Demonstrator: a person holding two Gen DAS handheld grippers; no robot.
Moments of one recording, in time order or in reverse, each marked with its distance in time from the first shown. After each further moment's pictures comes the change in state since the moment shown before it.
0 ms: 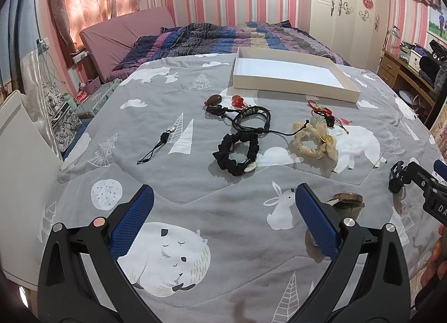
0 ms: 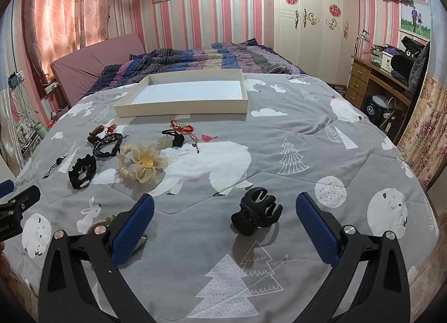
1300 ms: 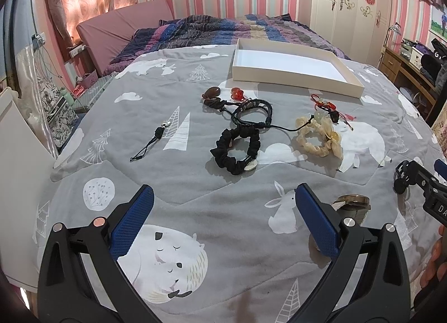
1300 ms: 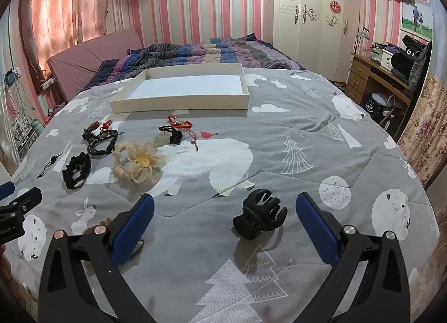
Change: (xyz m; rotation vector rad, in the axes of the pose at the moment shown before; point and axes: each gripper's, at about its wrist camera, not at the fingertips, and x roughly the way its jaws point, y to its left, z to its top) left arm 0.017 0.000 0.004 -0.006 0.038 -0.008; right arm 0.014 0.003 0.001 0.001 0.024 -0.013
